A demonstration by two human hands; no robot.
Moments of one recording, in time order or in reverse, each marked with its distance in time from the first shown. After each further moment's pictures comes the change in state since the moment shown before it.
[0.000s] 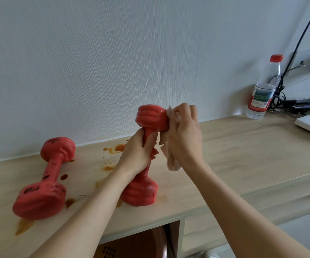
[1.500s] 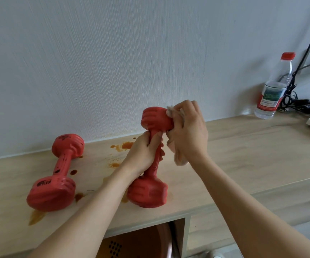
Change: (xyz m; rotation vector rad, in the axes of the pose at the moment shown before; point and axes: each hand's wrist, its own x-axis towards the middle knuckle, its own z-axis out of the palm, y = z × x) left_hand -0.005 -0.003 0.000 -0.135 -0.052 -0.081; right_hand 0.005 0.007 0.006 0.015 0.003 -0.049
